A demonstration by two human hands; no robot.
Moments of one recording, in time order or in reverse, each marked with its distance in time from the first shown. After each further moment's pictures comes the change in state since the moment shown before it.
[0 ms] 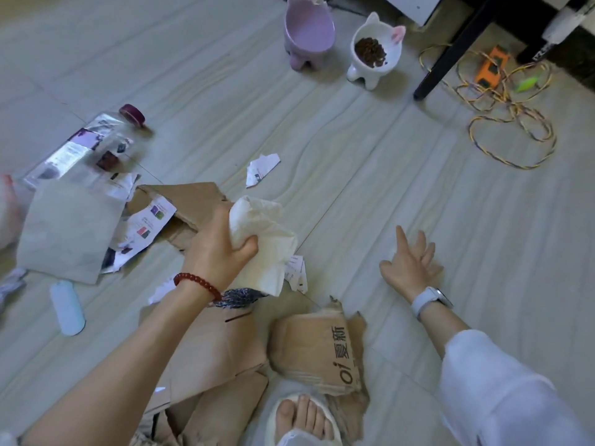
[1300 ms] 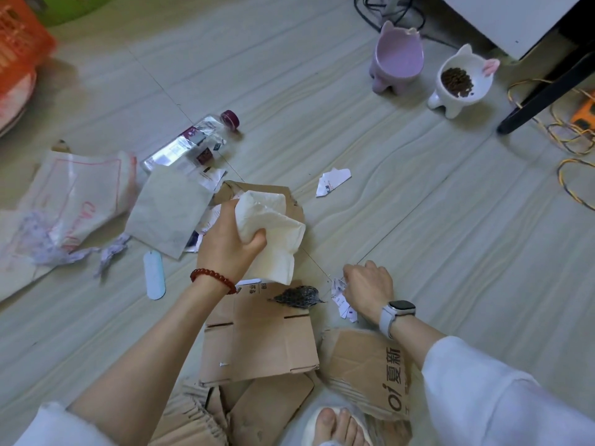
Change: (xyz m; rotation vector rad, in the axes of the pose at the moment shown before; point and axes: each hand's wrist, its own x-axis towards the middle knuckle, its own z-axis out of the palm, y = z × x) left_hand -0.014 -0.042 -0.060 -0.092 0.219 -0.192; right_hand -0.061 -0.122 0.059 -0.505 -0.034 -0.729
